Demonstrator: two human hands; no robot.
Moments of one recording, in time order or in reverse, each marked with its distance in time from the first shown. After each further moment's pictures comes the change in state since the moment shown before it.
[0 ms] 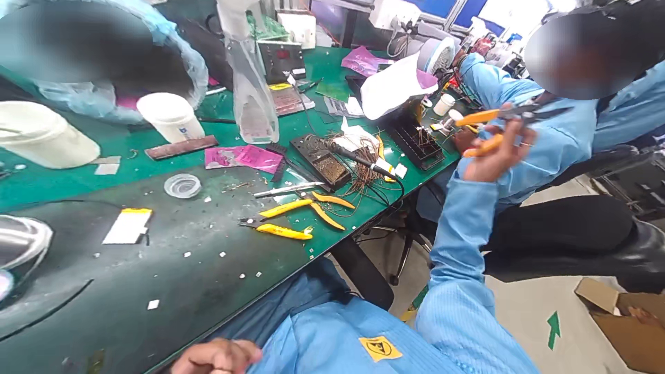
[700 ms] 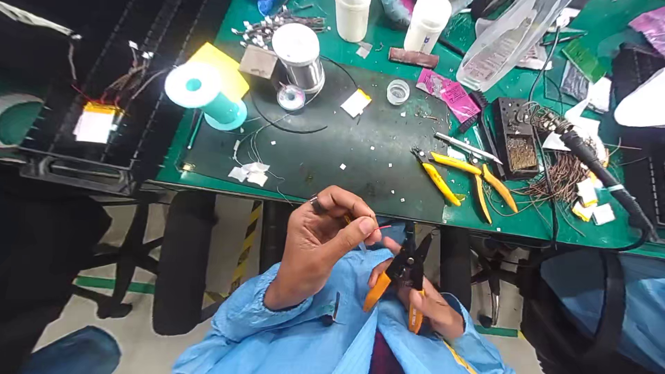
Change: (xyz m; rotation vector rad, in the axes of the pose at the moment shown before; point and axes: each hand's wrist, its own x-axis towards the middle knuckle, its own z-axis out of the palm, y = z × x) left_hand 0.006 0.025 0.010 -0.124 0.450 0.253; right_hand -0.348 -0.071 0.014 0.826 -1.578 1.304
